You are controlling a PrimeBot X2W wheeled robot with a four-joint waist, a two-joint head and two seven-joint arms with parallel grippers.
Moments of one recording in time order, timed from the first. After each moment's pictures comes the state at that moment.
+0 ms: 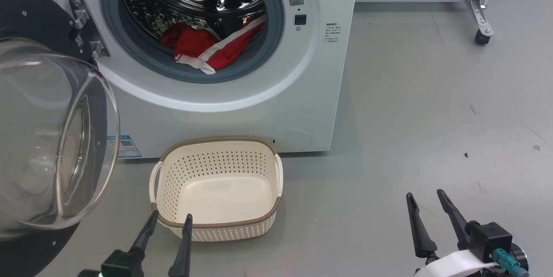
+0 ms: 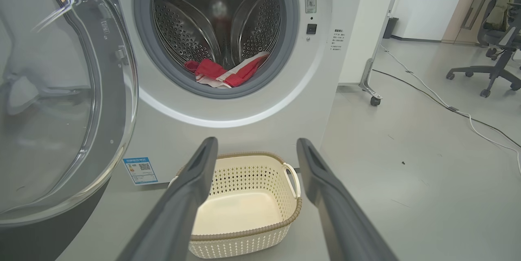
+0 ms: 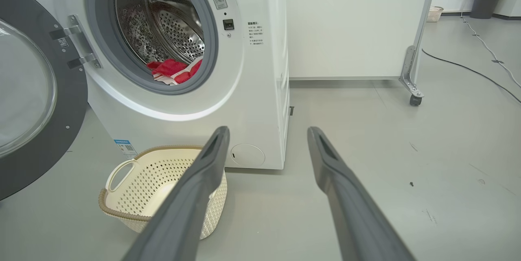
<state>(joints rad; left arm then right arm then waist) 0.11 0.11 -0.27 0.11 -0.34 0.02 -0.22 0.11 -0.04 0.10 0.19 0.24 0.11 -0.26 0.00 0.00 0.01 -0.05</state>
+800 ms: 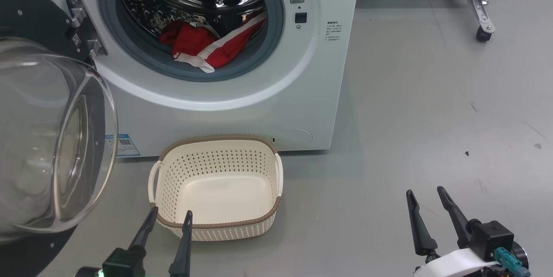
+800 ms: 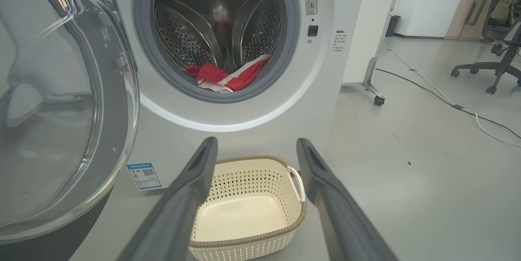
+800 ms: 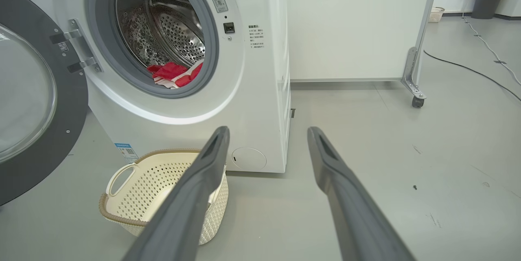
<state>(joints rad) 0.11 0.11 -0.28 0.08 -0.31 0.04 -0.21 0.11 -0.04 0.11 0.17 0.25 0.11 -0.26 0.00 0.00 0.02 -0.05</state>
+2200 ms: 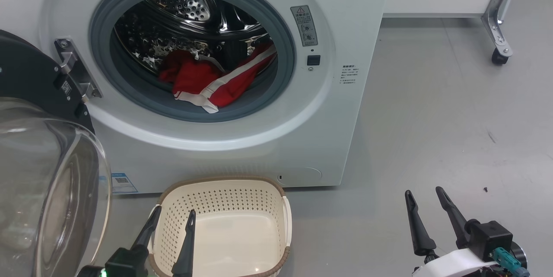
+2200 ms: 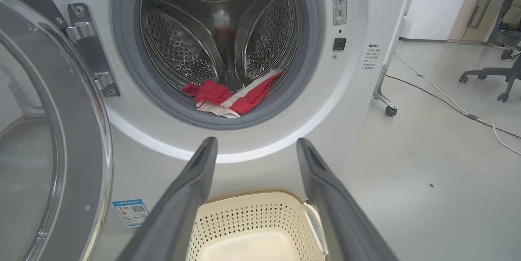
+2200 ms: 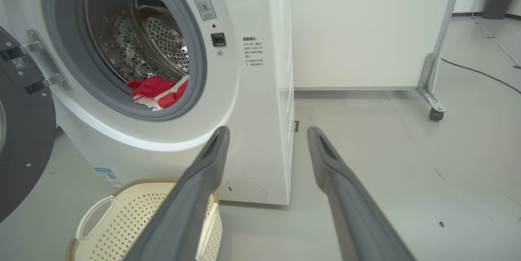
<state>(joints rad) 0.11 0.11 -0.29 0.07 -0.31 0.04 -0.21 0.11 -0.04 0.11 0.17 0.25 0.10 -0.26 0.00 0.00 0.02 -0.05</state>
